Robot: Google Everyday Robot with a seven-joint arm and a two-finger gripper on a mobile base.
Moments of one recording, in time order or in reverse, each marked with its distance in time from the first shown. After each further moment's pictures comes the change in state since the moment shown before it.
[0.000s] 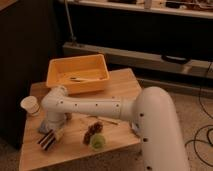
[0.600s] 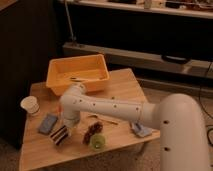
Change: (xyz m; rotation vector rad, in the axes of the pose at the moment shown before) arm -0.037 -0.061 -0.022 -0.048 -0.006 0.136
